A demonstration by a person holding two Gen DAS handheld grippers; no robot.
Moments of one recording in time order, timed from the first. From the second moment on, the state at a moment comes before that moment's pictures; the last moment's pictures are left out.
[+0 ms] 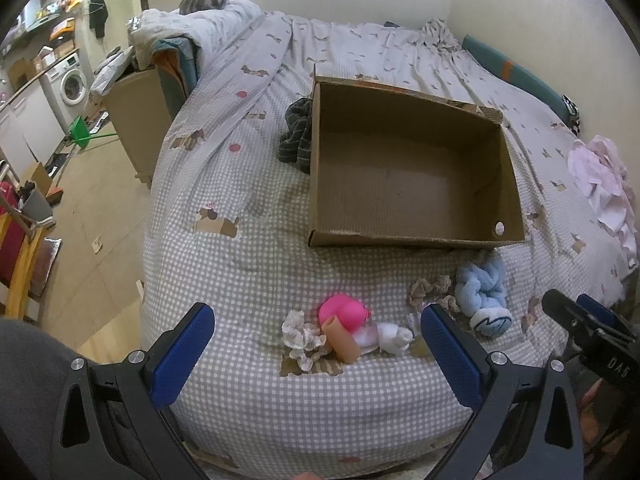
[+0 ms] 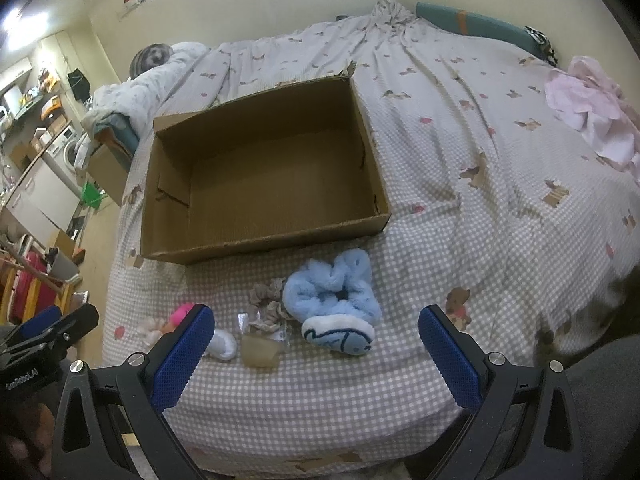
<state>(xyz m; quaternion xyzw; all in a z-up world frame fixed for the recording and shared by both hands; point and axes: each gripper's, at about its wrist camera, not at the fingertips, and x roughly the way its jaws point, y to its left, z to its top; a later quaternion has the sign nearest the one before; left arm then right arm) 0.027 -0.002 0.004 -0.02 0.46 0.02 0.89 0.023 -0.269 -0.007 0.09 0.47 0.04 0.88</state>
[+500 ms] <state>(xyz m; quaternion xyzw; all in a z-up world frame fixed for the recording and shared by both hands) 0.086 -0.001 0.001 0.01 0.51 0.02 0.86 0.090 -0.296 -0.022 0.06 0.54 0.04 0.84</state>
